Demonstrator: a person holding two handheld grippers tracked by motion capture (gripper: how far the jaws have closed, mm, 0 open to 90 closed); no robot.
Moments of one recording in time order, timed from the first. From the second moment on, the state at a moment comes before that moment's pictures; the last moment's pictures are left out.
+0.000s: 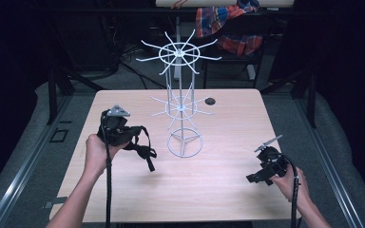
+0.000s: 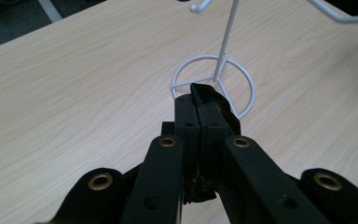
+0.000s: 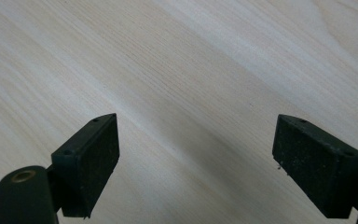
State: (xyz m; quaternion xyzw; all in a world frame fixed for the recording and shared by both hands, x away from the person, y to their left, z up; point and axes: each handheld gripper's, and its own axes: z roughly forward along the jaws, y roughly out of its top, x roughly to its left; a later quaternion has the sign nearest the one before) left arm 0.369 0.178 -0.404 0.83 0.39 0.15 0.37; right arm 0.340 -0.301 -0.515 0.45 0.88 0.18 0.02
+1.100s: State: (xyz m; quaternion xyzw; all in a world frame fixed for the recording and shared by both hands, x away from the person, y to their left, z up) left arm 0.387 0.166 -0.372 0.83 0.38 0.17 0.37; right arm 0.340 -0.301 -0.515 0.44 0.88 0.17 0.02
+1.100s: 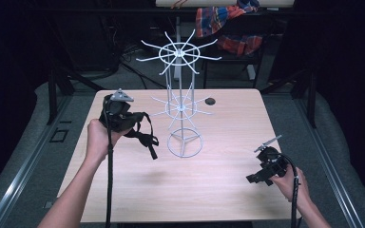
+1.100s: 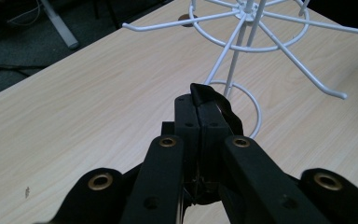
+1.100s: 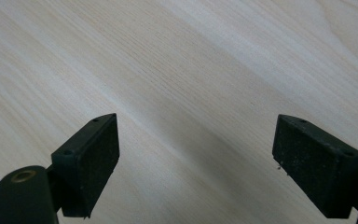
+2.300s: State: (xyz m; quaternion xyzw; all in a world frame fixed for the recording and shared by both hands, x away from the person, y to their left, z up) left arm 0.410 0.157 -0.376 0.84 0.38 0.17 0.34; right arm 0.340 -0.300 -0.516 0.44 0.88 0.17 0.01
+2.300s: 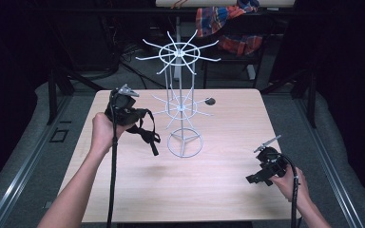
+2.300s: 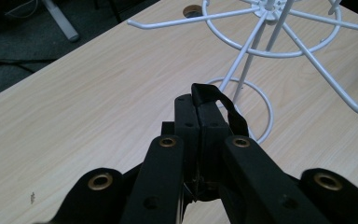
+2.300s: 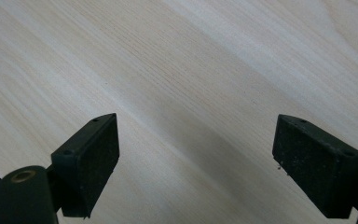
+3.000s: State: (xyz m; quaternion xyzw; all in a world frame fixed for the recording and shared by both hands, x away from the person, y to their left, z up) left arm 0.411 0.153 -0.389 0.85 0.38 0.15 0.34; right arm 0.340 -0.299 -0.516 0.44 0.88 0.17 0.02
